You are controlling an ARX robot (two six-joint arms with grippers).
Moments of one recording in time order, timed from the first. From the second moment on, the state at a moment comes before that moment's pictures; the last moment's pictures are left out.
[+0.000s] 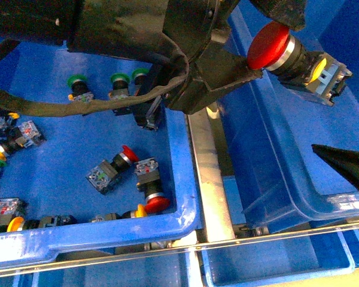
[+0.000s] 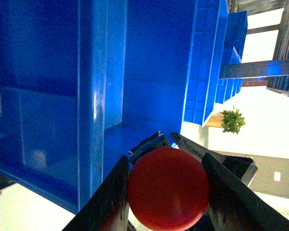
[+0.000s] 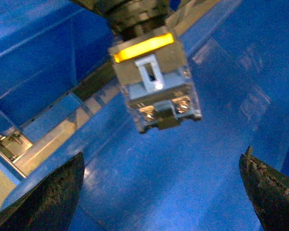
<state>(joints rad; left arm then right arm) -0.62 1.70 0.90 0.43 0.48 -1.09 0.27 1.12 0.30 0.35 -0.18 -0.64</state>
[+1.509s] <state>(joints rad) -0.61 1.73 0.90 0.44 0.50 -1.09 0.33 1.23 0.46 0.27 -0.13 -0.77</state>
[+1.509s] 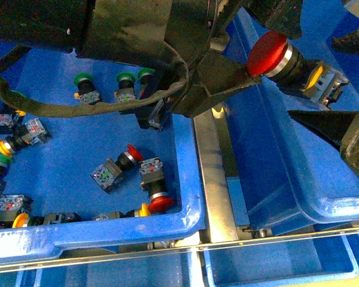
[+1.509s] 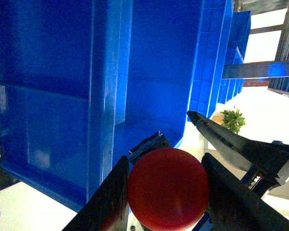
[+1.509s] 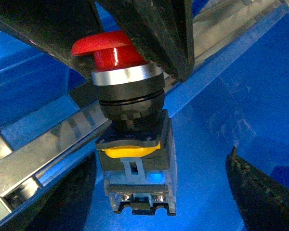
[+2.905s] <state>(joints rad) -0.54 1.71 0.90 0.39 0.44 -1.01 0.29 1.21 0.44 0.25 -0.13 -0.76</state>
